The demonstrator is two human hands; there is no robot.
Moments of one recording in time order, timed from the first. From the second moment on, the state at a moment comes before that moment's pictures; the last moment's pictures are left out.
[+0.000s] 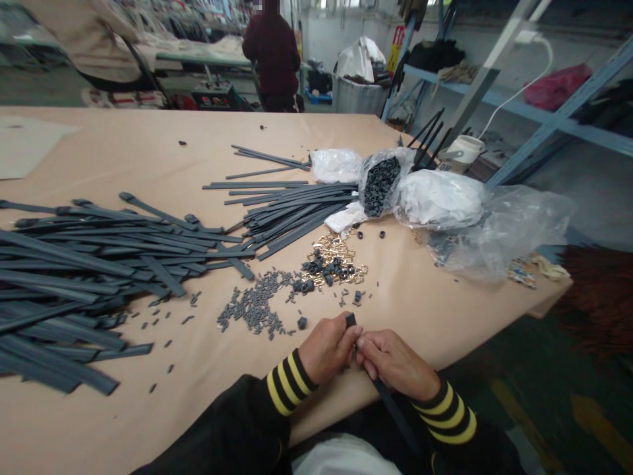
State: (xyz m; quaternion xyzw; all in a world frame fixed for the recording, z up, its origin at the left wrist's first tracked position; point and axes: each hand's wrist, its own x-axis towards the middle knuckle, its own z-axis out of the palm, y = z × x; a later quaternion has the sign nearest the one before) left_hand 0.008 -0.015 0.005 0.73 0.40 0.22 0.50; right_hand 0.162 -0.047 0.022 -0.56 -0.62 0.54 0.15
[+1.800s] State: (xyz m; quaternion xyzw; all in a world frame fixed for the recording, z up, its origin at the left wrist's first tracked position) left_hand 0.013 -0.006 -0.015 0.34 0.26 0.31 0.85; right_hand 0.175 -0.038 0.022 -0.57 -0.65 0.47 0.20
